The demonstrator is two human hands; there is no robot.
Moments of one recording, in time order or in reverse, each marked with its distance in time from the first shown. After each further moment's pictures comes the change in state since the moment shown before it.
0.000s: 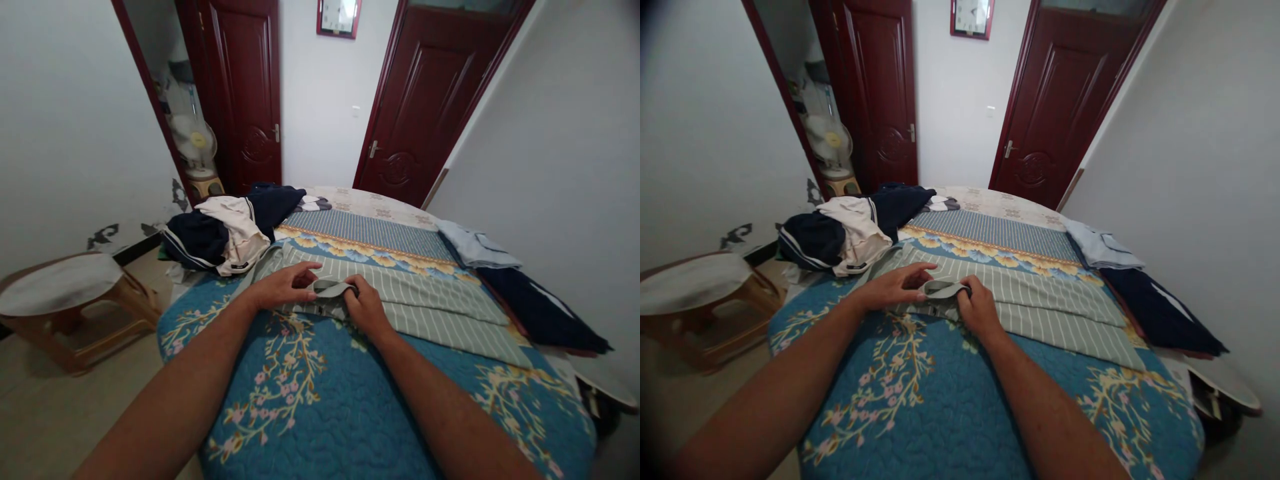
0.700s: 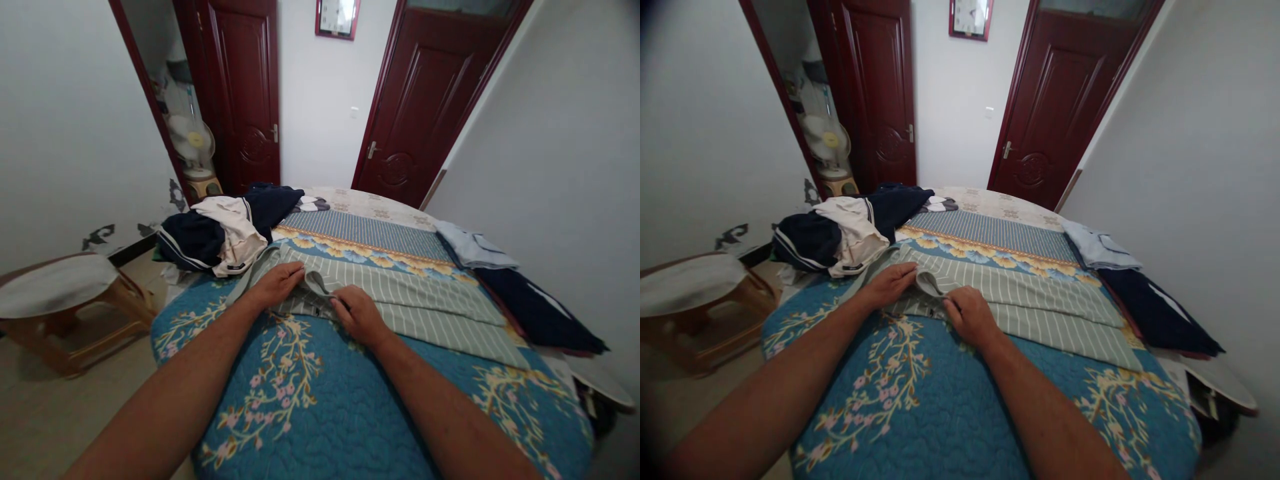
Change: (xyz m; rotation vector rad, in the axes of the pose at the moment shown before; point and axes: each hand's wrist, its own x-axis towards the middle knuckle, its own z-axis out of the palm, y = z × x) left_hand 0.017 -0.013 0.004 0.336 0.301 0.068; right_hand -0.005 0.007 0.001 -0.216 -0.154 -0.349
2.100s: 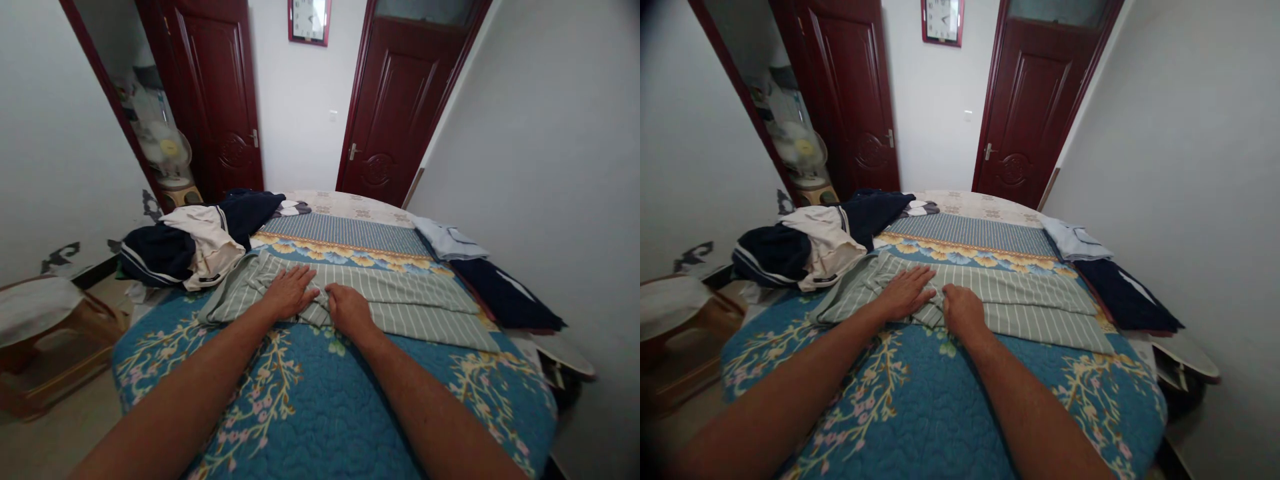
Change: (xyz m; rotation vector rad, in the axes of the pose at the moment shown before) left_hand 0.032 0.012 0.067 0.578 -0.156 -0.028; right_hand 0.003 0.008 -0.011 -0.326 -0.109 0.396
